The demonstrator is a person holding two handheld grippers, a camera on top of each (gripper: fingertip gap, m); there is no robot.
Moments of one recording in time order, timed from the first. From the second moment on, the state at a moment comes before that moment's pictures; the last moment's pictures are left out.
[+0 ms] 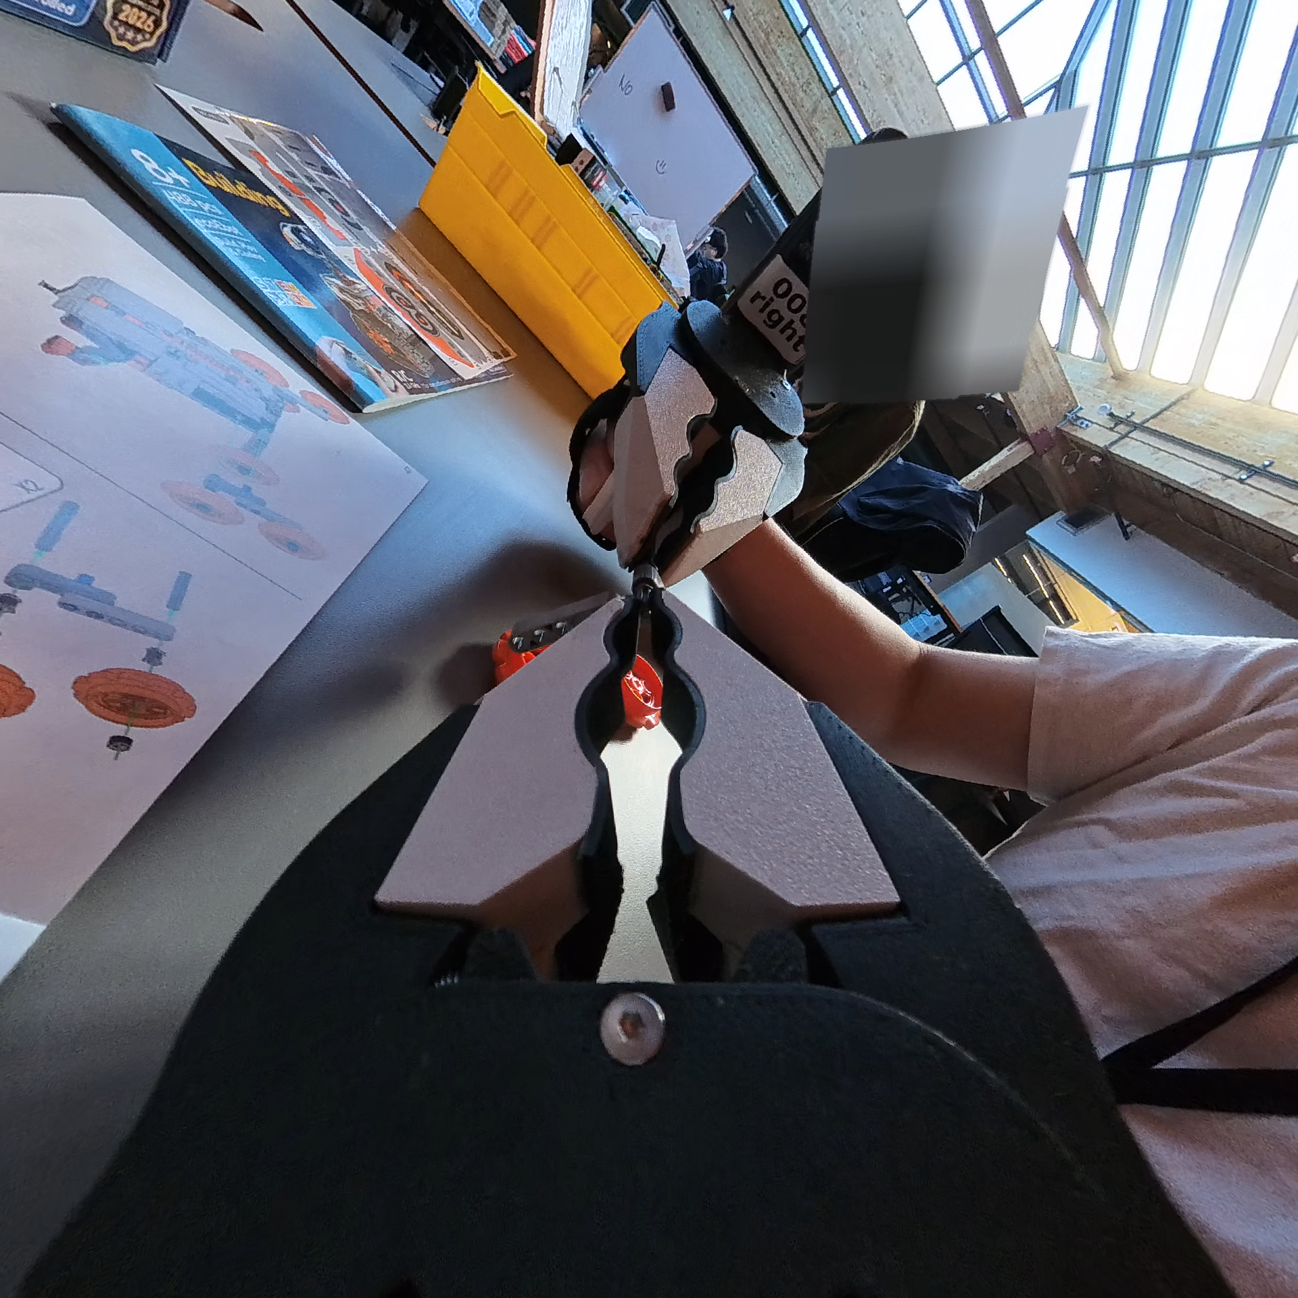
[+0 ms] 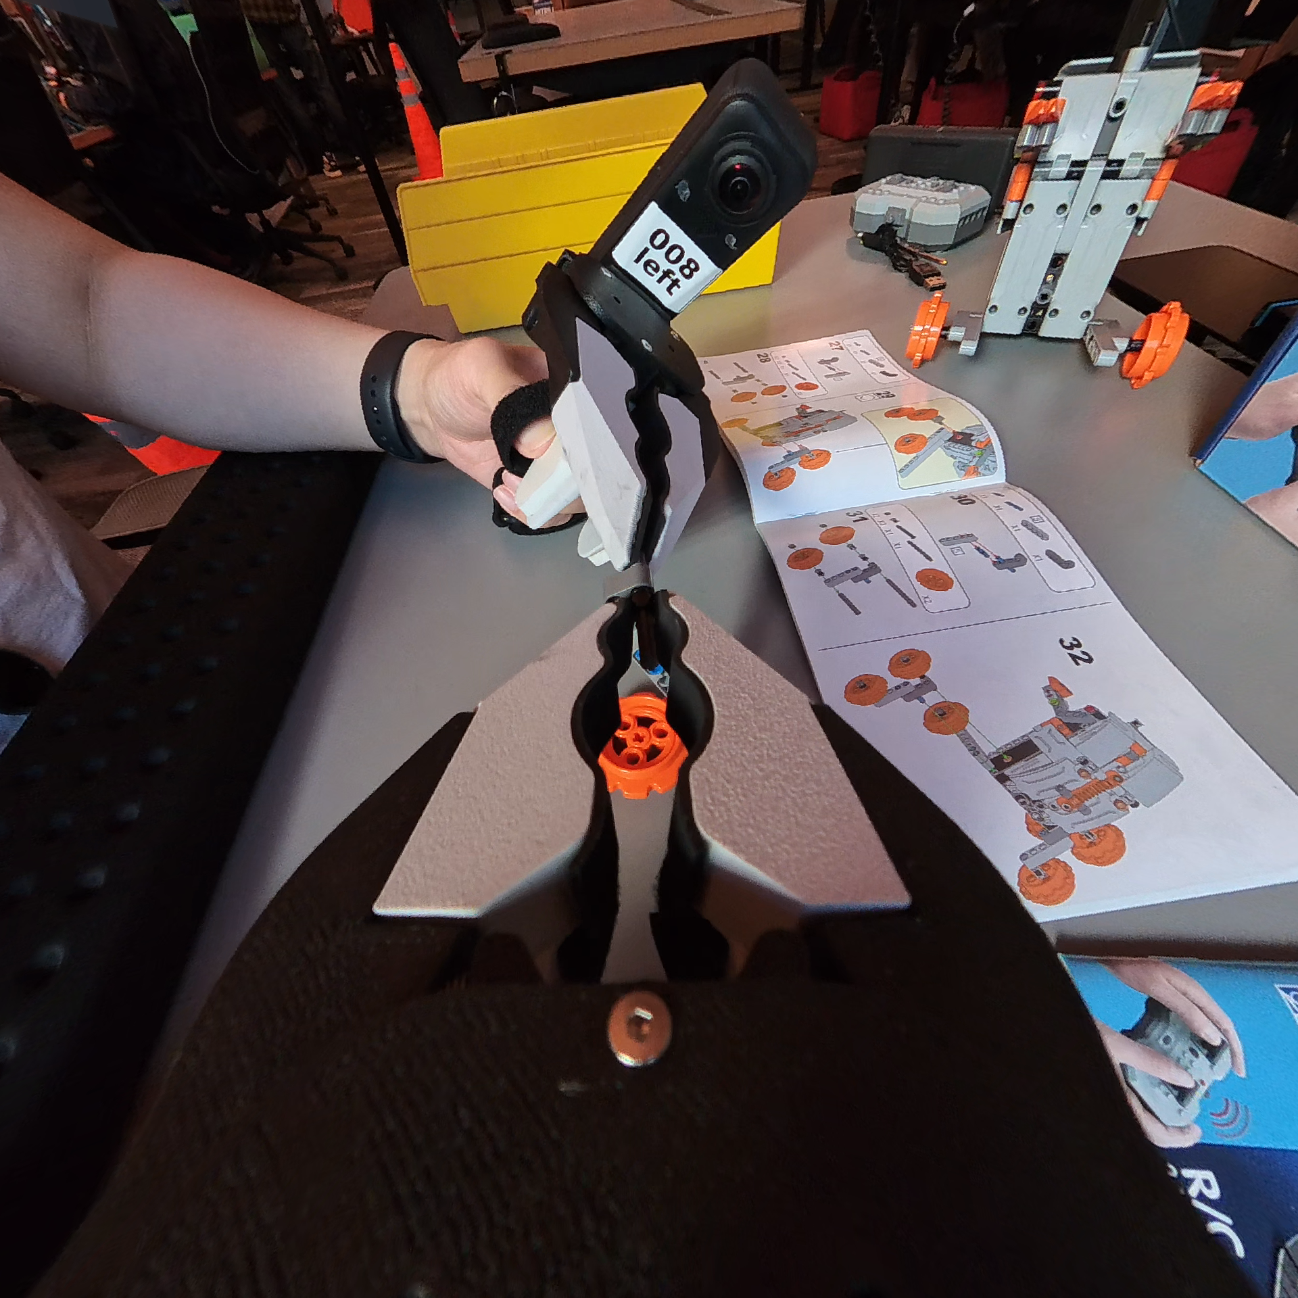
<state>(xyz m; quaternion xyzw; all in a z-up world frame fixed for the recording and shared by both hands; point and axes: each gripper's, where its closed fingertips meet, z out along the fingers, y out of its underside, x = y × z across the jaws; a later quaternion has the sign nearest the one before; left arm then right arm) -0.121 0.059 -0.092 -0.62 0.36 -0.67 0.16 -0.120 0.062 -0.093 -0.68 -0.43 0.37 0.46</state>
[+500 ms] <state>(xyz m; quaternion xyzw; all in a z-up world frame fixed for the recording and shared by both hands) -0.120 0.058 -0.095 -0.63 0.36 -0.67 0.15 -0.122 0.061 -0.099 -0.69 -0.44 0.37 0.45</state>
